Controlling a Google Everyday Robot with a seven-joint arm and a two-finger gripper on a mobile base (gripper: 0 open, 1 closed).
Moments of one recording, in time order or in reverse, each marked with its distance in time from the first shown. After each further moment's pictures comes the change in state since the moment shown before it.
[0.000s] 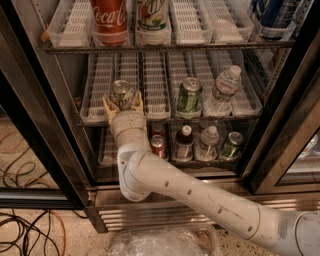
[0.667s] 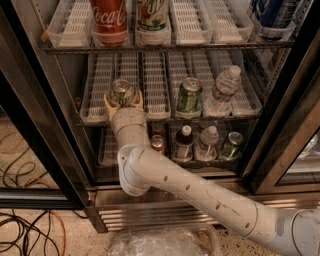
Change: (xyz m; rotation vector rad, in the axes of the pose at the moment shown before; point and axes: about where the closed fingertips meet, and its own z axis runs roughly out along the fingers) arm 0.003 -0.004 0.013 0.007 0.008 0.006
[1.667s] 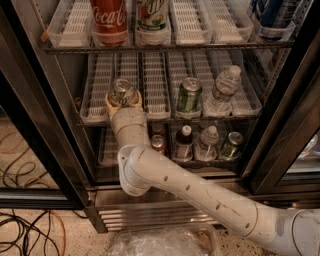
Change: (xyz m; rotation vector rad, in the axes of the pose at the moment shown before) arm 0.000 0.000 0.000 0.000 0.000 0.000
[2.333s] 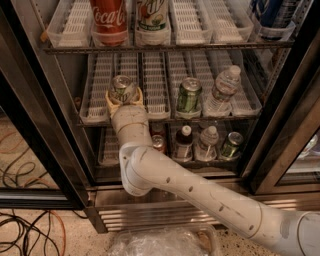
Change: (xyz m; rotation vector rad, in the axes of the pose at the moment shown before) arm -0.020 -0.002 -0.005 -0.003 -0.043 -0.023
